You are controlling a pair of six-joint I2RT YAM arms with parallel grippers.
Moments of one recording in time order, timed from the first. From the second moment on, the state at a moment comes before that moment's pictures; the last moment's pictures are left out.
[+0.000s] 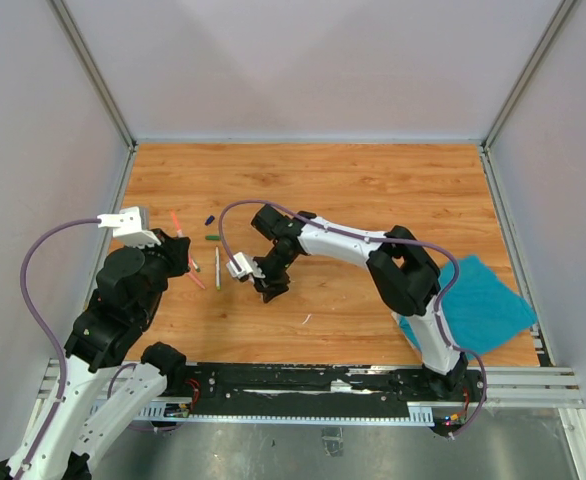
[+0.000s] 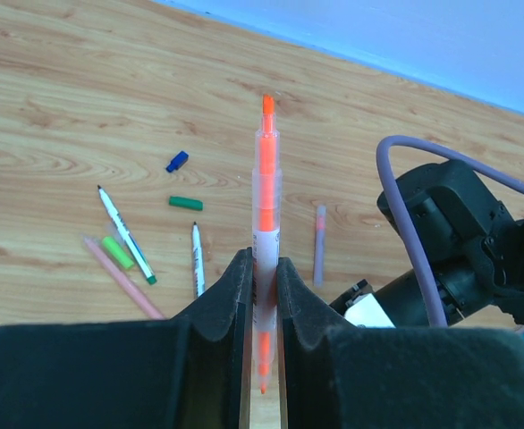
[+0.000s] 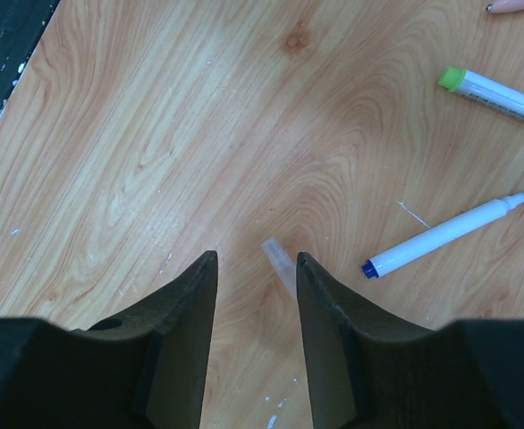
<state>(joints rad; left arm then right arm) -0.45 0.48 0.82 -0.57 -0.37 -0.43 0.92 2.13 1.62 -0.76 -0.76 -1.09</state>
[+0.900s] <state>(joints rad) -0.45 0.45 0.81 -0.56 -0.37 -0.43 0.92 2.26 1.78 -0.92 -0.71 -1.14</state>
